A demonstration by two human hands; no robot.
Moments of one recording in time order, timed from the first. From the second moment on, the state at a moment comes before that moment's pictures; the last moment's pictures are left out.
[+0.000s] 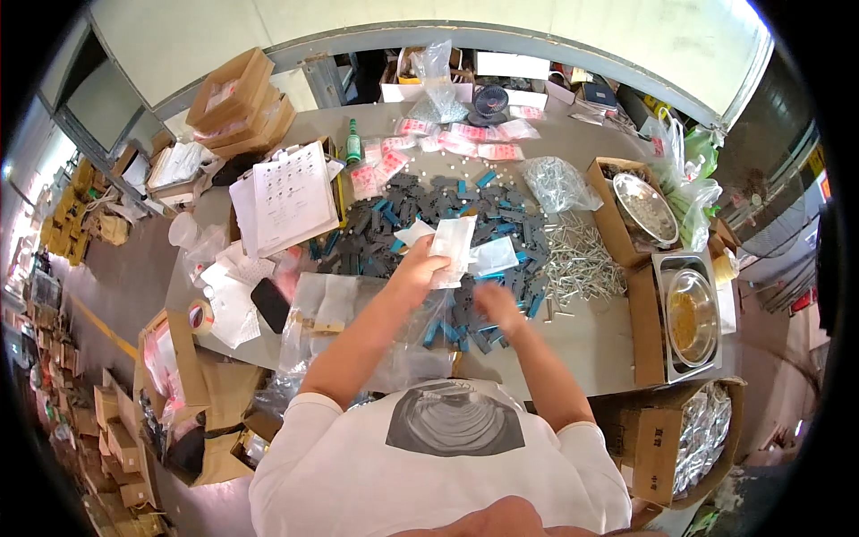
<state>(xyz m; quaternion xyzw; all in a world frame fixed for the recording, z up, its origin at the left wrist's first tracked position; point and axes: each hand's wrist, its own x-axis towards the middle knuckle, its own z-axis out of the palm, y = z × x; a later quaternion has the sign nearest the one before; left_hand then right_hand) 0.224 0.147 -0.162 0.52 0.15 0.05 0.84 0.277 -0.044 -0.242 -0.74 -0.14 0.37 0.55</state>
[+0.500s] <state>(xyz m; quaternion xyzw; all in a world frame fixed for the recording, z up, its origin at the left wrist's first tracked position) 0.201 0.138 -0.181 0.80 0.06 0.28 0.53 0.201 -0.053 -0.261 -0.81 -0.37 0.31 0.33</state>
